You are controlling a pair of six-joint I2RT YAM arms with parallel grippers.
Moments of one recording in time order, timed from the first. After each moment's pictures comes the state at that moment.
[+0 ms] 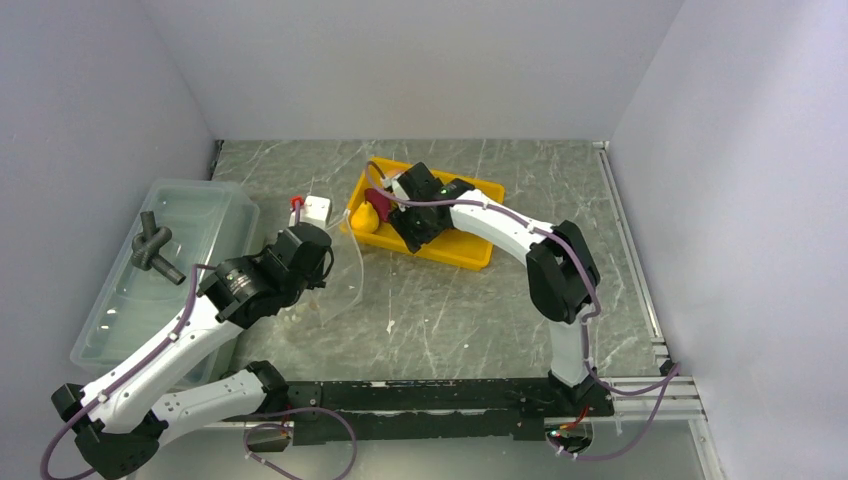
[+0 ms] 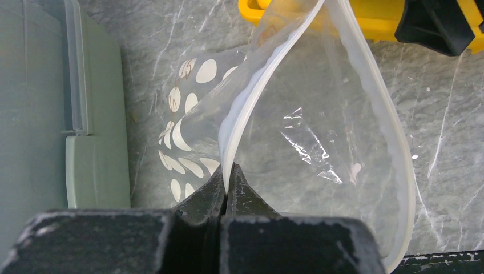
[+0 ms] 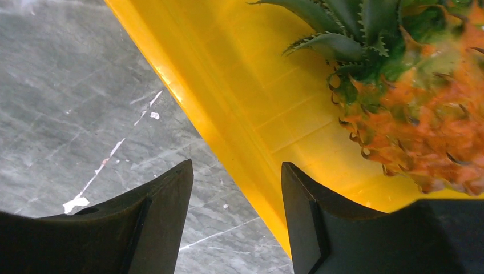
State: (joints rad) left arm -0.79 0.92 1.09 -0.97 -0.56 -0.40; right arm 0.72 1.97 1.63 -0.69 -0.01 0.00
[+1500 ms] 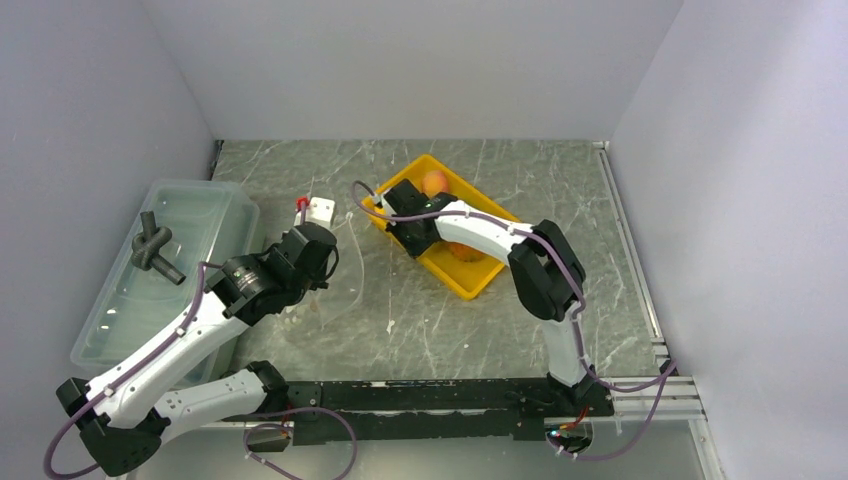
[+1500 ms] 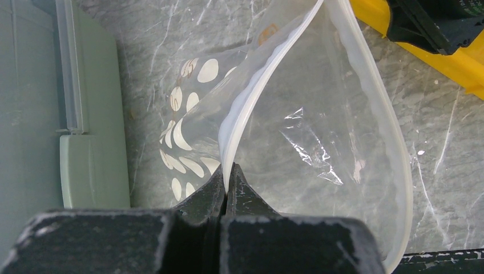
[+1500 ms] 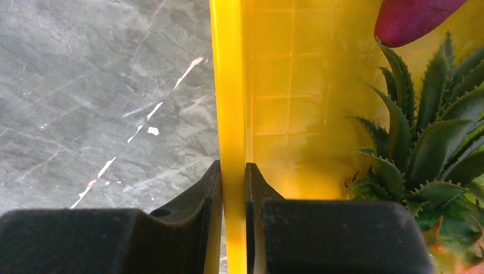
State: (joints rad) left arm -0.79 0.95 1.08 -0.97 -0.55 -0.40; right arm 0.78 2.06 1.61 -0.64 0.05 -0.02
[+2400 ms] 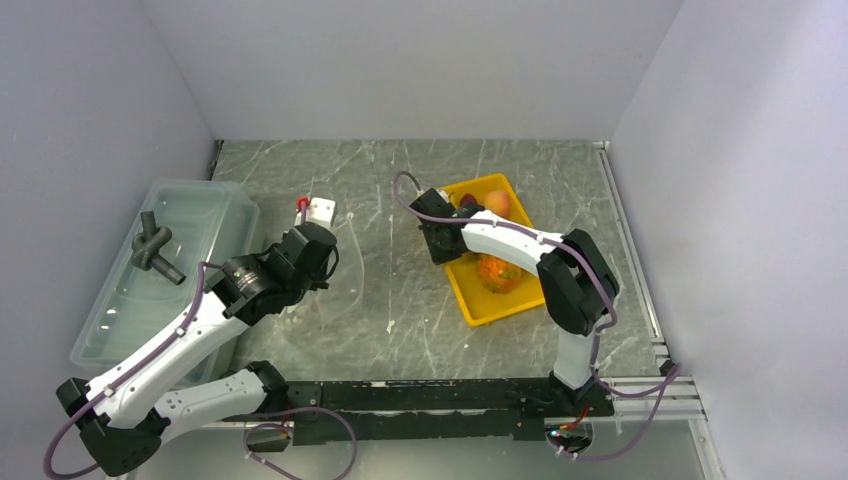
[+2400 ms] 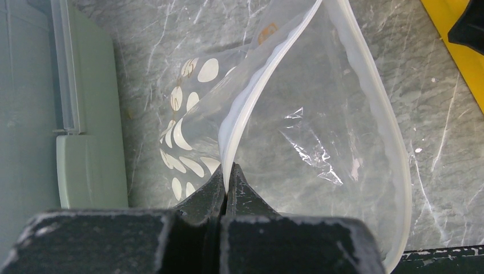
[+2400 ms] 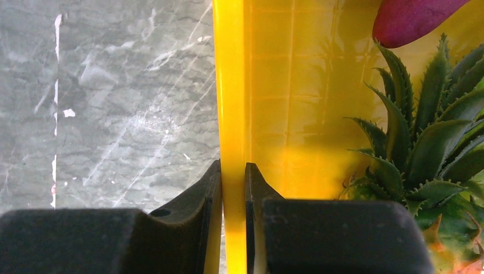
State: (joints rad) left arm -0.79 0.95 1.08 -0.97 -0.54 -0.40; right arm 0.74 1.86 1.35 -0.63 0.23 0.35
